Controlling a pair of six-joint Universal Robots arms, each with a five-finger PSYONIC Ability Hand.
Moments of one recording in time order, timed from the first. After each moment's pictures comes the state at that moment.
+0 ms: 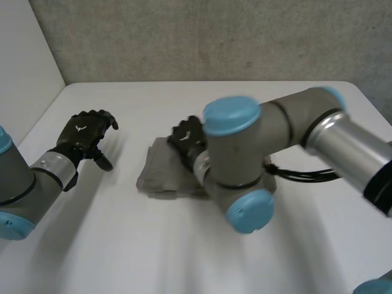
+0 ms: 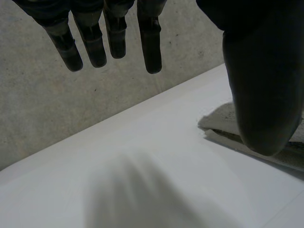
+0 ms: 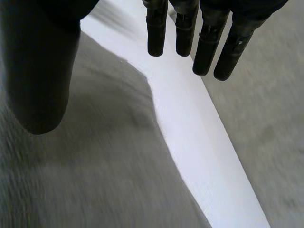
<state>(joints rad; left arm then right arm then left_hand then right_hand) 4.60 -2.02 -1.71 3.60 -1.22 3.30 2.37 -0.65 0.69 0.27 1.62 2.46 0.27 0.26 0.26 0.27 0.07 0.34 0.34 0.33 0.32 0.12</state>
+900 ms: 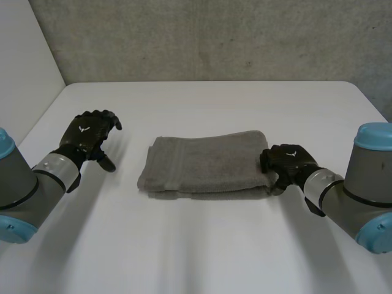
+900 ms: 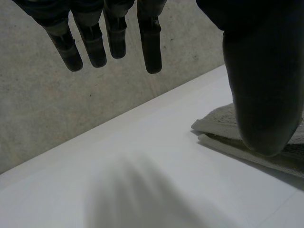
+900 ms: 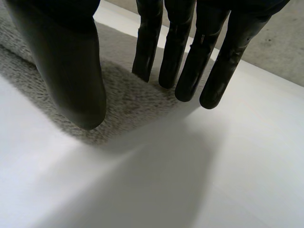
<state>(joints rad) 4.58 -2.00 -1.74 3.62 -1.22 3.30 1.86 -1.04 1.59 -0.13 1.27 2.90 0.27 0.26 0.26 0.27 0.07 0.72 0.74 0.72 0.73 0.54</state>
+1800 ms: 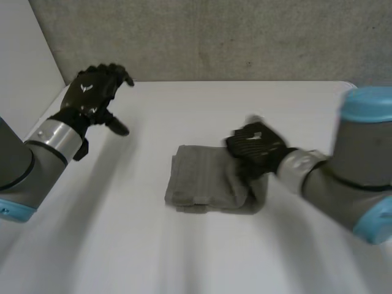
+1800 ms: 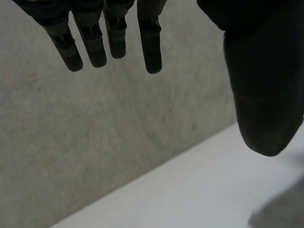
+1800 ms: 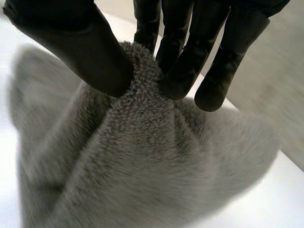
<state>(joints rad) 4.47 -1.84 -1.63 3.61 -1.22 3.13 2.08 -1.12 1.40 0.07 1.21 2.68 0.27 0.26 0.26 0.27 0.07 1.30 1.27 1.33 1.33 1.15</state>
